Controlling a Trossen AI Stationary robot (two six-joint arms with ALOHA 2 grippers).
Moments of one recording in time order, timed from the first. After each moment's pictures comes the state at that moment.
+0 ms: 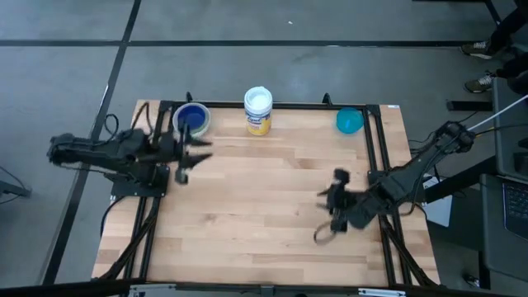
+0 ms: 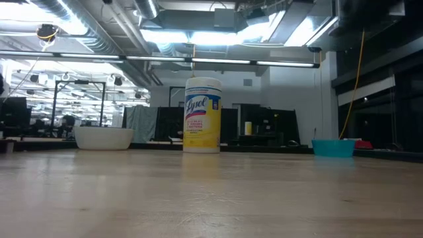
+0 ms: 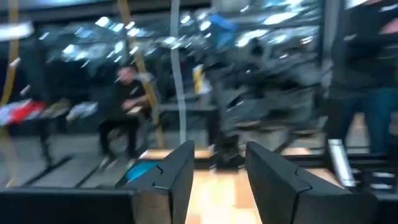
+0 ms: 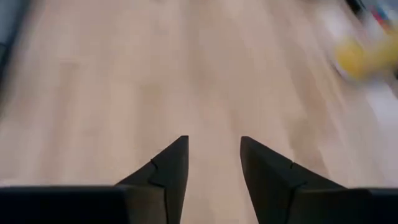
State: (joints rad) left arm -0.07 0.58 0.59 0.11 -0.18 0.07; right arm 0.69 1.23 0.97 -0.68 0.60 0.51
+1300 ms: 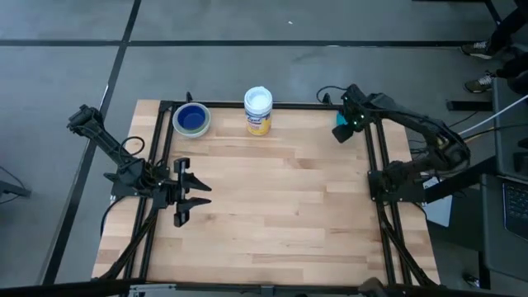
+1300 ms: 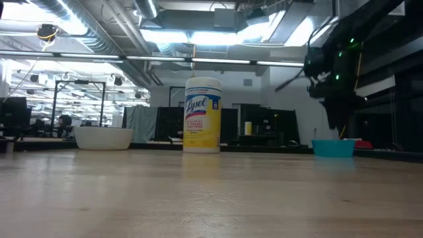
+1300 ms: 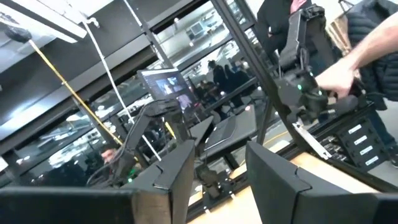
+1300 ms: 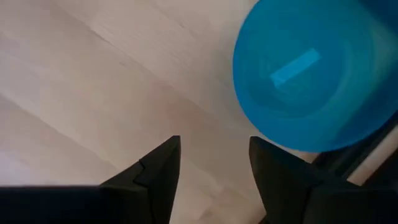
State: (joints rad) left arm -0.69 0.81 0.50 0.58 -0.55 0.69; right arm -0.92 1.35 0.88 -0.91 0.00 0.01
